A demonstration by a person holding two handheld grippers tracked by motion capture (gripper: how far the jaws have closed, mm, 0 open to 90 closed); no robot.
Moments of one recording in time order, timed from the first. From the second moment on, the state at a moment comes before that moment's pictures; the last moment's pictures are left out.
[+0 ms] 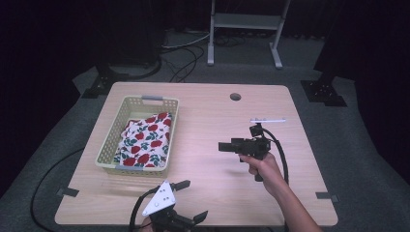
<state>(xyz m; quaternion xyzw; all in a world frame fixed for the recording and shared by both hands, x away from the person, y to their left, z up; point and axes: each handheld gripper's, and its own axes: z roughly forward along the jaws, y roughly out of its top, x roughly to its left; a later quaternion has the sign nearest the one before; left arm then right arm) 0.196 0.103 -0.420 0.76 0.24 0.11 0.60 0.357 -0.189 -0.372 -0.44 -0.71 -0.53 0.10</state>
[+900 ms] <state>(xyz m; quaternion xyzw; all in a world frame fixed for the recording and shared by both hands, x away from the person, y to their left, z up) 0.198 0.103 -0.421 0.76 0.24 0.11 0.59 0.329 -0.214 -0.382 -0.44 -0.72 -0.53 0.06</state>
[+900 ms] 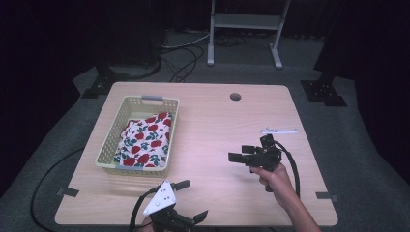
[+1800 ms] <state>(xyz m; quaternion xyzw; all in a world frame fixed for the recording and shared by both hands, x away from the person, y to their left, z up) 0.198 0.104 -0.422 0.76 0.24 0.11 0.59 0.319 -0.245 -0.399 -0.47 -0.70 -0.53 0.06</state>
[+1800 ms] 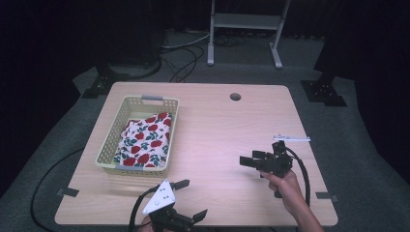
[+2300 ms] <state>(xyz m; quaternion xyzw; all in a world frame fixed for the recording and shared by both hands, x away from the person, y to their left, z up) 0.200 0.104 -0.422 0.76 0.25 0.11 0.59 0.308 -0.258 -0.411 -0.48 -0.70 -0.53 0.06</state>
